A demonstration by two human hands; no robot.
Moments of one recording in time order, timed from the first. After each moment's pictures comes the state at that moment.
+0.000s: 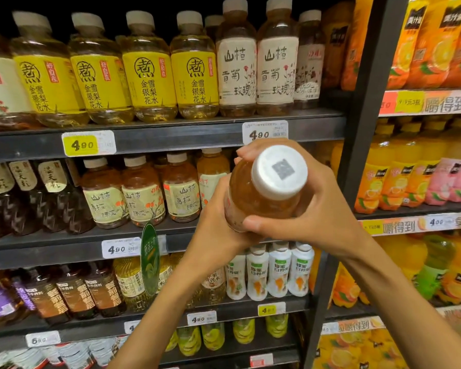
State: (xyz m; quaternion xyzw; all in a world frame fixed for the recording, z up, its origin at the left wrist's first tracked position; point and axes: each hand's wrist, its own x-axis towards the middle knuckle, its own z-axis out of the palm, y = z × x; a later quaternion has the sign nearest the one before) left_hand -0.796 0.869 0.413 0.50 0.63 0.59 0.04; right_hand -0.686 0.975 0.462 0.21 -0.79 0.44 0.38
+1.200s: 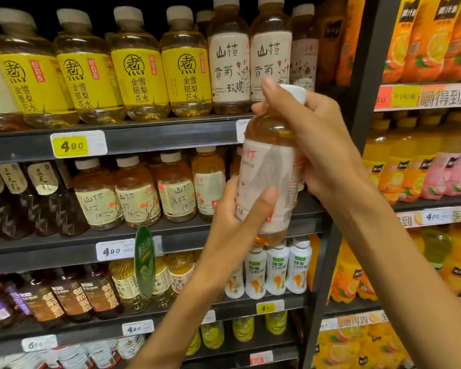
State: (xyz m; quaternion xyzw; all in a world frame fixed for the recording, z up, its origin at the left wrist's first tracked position) left_hand -0.765 0.874 0.418 0.44 0.56 0.68 0.16; right_hand -0.707 0.988 0.514 0.01 -0.67 0.62 0.41
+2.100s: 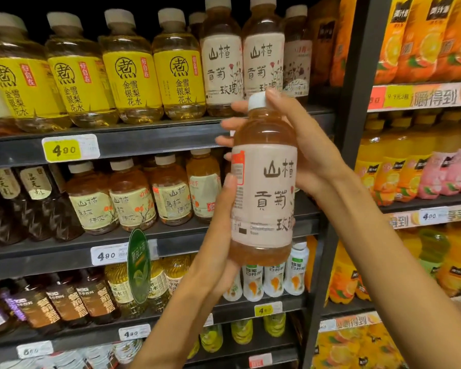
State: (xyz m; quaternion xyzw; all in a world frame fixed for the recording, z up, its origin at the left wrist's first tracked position) left_hand -0.767 0.881 0.412 0.39 0.41 0.75 0.34; right_hand -0.718 1.010 0.508 0.10 -0.63 0.74 0.22
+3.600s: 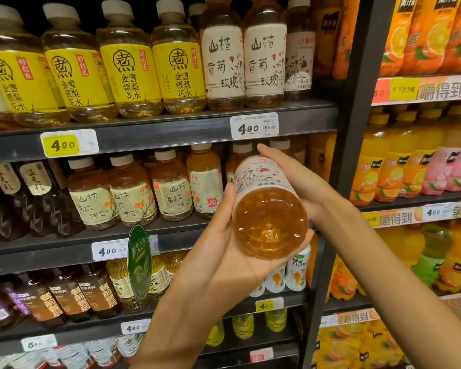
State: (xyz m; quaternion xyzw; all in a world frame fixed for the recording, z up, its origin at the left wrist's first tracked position) left_hand -0.753 0.872 0.435 0.15 0.30 0.79 0.50; right_hand -0.724 1.019 0.459 -0.07 -0.52 0.85 0.07
